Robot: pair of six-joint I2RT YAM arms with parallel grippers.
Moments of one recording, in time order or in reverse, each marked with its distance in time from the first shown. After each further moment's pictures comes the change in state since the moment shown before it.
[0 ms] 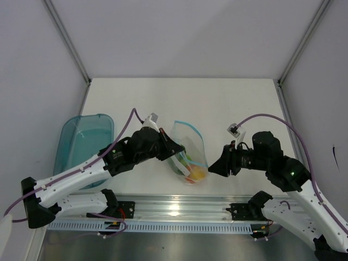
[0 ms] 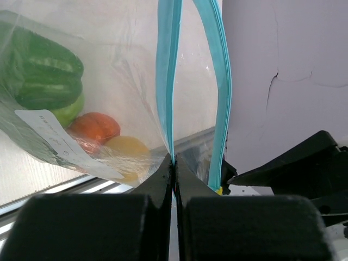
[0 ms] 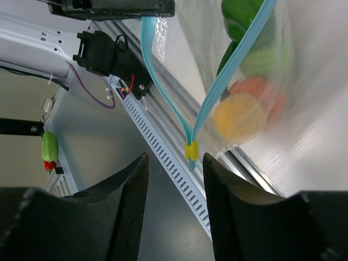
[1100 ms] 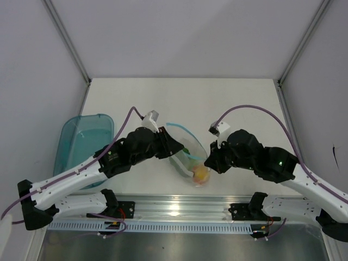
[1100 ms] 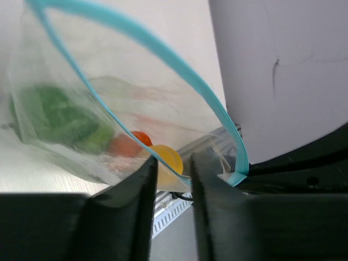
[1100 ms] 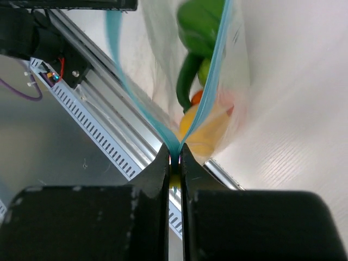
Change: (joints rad) left arm -0.012 -0.025 0.008 0.008 -0.022 0.129; right arm 0.378 0.214 0.155 -0.071 0.523 -0.035
